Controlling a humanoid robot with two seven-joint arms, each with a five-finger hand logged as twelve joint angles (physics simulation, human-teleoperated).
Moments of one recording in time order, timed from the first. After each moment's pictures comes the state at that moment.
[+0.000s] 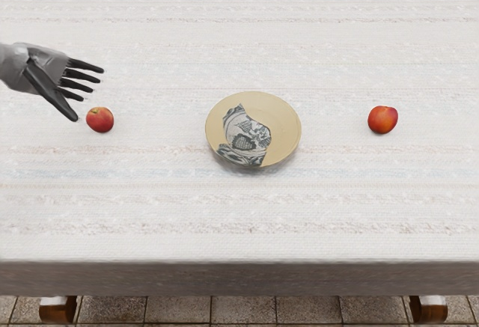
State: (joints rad) left arm -1.36 0.80 -0.08 -0.92 0.05 -0.61 0.60; right arm -0.10 0.00 -0.07 0.21 0.03 0.00 0.06
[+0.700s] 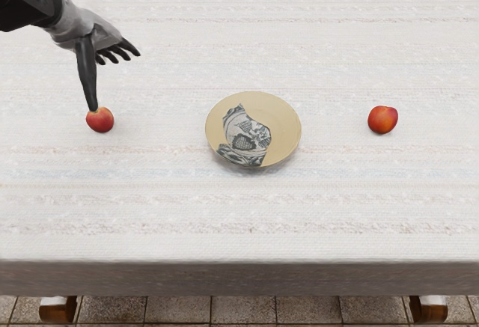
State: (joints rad) left arm -2.02 0.27 1.19 -0.92 -0.09 -0.61 0.08; right arm -0.10 0.00 -0.07 0.21 0.03 0.00 0.06
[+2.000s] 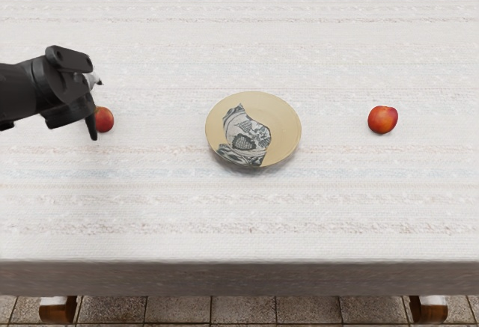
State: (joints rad) left arm -1.71 0.01 1.42 -0.93 -0.39 0.16 0.21; right arm -0.10 0.00 -0.07 0.21 0.03 0.00 0.06
